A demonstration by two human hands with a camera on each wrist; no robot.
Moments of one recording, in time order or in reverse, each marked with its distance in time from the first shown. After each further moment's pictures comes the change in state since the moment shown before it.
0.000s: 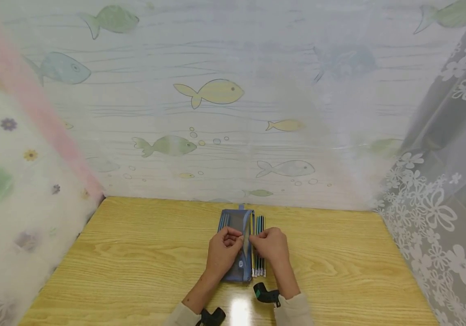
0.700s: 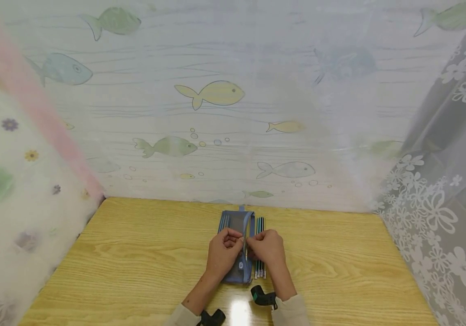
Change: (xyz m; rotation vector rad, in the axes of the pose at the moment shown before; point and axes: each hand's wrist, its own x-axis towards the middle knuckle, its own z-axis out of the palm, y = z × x) left_hand -0.001 0.000 -0.001 -0.019 -0.003 0.004; right_hand 0.001 0.003 0.014 0.089 -0.013 -0.006
